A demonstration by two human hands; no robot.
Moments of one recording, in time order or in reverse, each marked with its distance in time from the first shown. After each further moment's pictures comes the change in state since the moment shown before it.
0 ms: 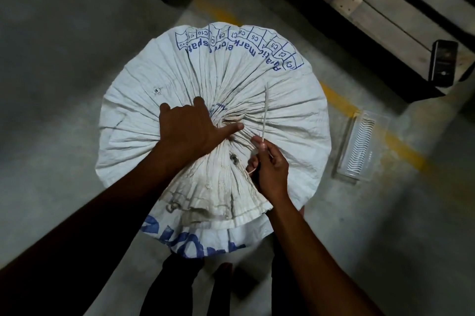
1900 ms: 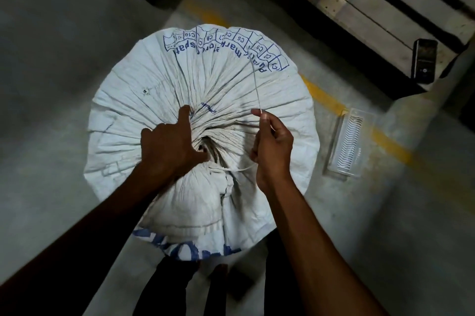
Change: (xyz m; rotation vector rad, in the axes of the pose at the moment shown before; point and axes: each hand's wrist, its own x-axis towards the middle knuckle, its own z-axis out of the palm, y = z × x) left_hand -0.026 -0.015 0.010 -0.212 -0.130 -0.035; right_hand 0.002 -0.059 0.019 -0.138 0.091 -0.131
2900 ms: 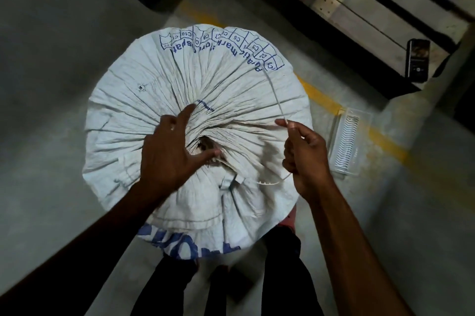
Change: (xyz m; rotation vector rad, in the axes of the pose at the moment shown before) left_hand -0.013 -0.015 0.030 -0.289 0.297 0.178; right_hand -0.001 -0.034 -0.068 -0.055 -0.123 0.101
